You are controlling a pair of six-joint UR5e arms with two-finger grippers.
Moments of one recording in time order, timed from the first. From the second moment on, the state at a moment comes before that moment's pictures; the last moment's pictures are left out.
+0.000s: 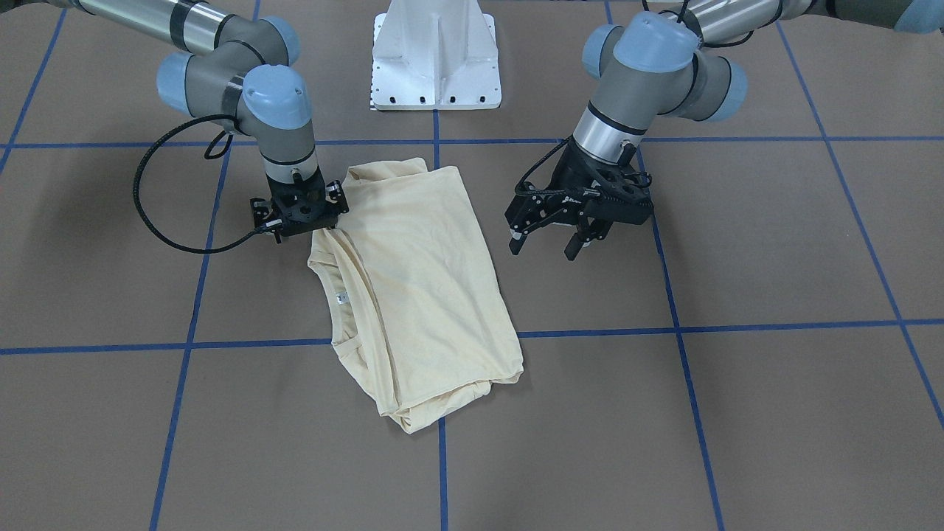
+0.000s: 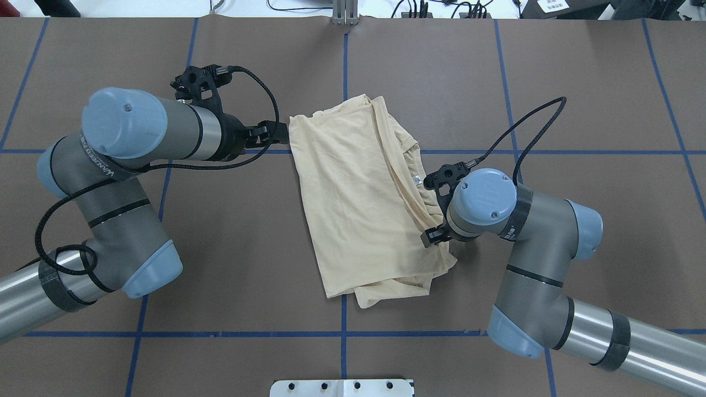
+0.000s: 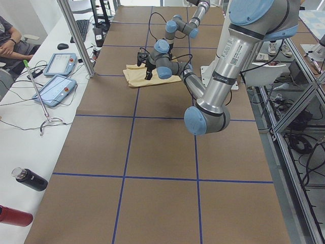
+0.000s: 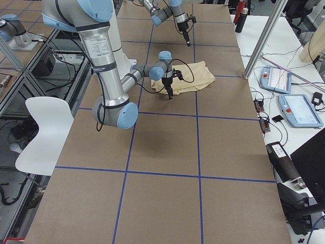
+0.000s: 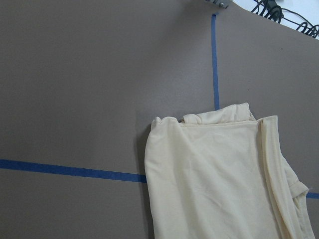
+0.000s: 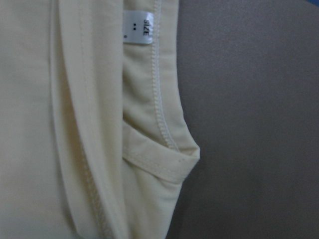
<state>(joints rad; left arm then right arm) -0.66 -2.06 -1.75 -2.08 -1.76 -1.36 0.49 -1.18 1.75 -1.51 1.75 0.84</state>
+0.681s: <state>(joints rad) -0.66 -2.06 -1.76 -2.08 -1.76 -1.36 0.59 -1.21 1.74 -1.50 1.79 0.72</state>
